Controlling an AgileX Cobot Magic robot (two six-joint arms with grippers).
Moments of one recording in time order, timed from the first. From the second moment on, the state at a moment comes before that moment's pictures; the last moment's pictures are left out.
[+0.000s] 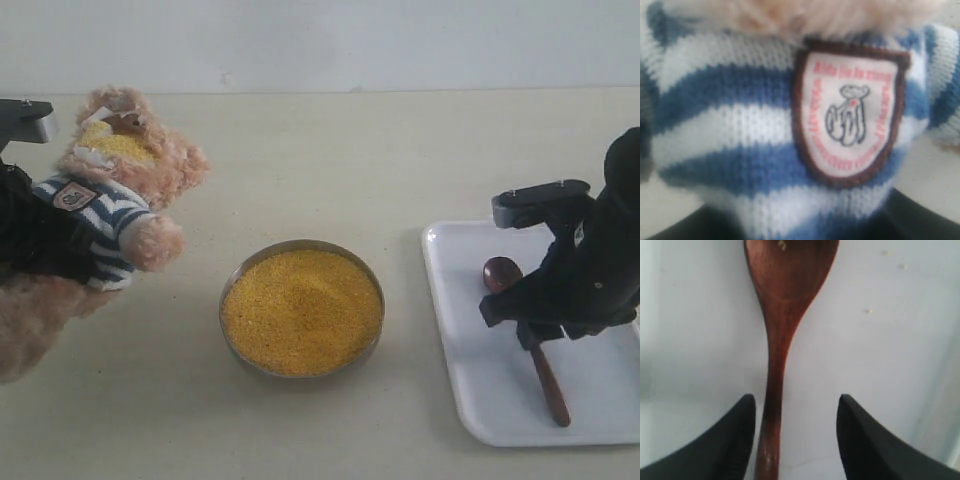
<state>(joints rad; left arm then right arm) -0.10 1.48 -0.83 -0.26 0.77 0.32 0.31 1.65 -0.73 -0.04 0.60 0.11</state>
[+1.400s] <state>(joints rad) -0.10 1.66 -0.83 -0.36 0.73 0.07 0.31 0.93 -0.59 0.16 0.52 0.01</state>
